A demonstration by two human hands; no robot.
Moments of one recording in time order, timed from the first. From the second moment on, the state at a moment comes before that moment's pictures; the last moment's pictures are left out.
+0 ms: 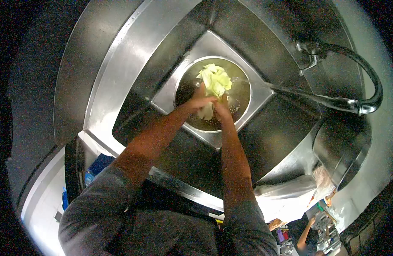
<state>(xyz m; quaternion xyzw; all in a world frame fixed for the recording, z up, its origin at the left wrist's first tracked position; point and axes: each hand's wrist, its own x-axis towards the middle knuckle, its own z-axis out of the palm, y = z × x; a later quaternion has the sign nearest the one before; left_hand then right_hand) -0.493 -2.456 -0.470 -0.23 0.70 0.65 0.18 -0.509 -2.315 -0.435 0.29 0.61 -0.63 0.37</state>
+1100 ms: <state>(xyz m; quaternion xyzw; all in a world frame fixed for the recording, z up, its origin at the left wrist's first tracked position) -0.567 -2.469 -0.334 -0.21 0.37 0.85 0.31 -0.585 -2.290 -0.316 -0.06 0.83 -0.55 0.13</state>
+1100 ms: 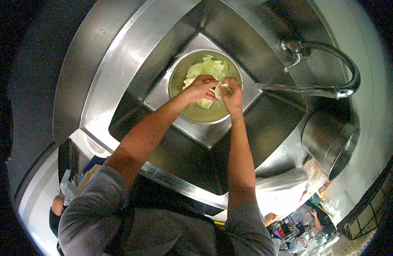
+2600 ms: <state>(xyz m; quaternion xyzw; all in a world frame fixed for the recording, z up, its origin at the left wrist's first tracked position) -0.505 -2.486 -0.463 -0.14 0.72 0.65 0.22 -0.527 -2.320 -0.390 0.29 0.73 -0.53 0.32</state>
